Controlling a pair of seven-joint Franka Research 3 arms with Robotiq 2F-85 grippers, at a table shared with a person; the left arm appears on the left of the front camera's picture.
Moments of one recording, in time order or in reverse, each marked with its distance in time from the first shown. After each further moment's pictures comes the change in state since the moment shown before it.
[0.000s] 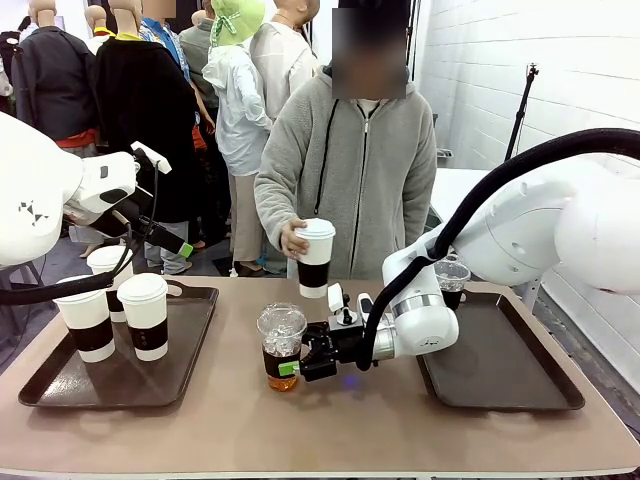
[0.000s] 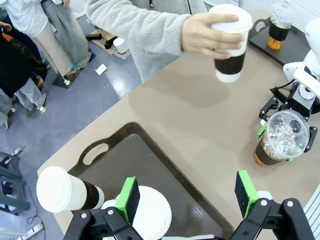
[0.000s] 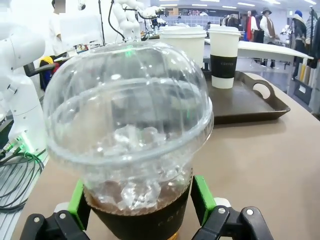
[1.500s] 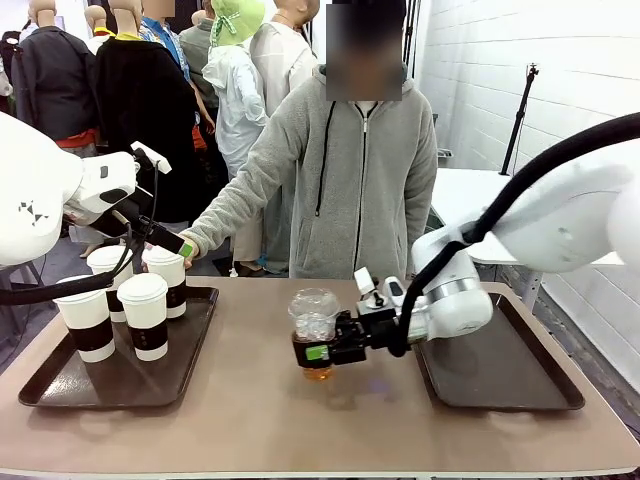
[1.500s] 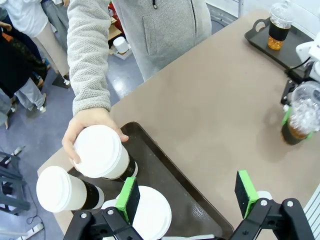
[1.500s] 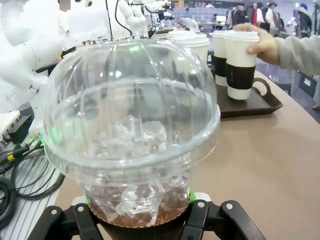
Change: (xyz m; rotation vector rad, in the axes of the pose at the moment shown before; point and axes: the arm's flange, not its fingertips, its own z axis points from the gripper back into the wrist) left arm 0.000 0.000 0.000 0.000 0.000 0.000; right arm 0.037 0.022 0.075 0.029 0.057 -0.029
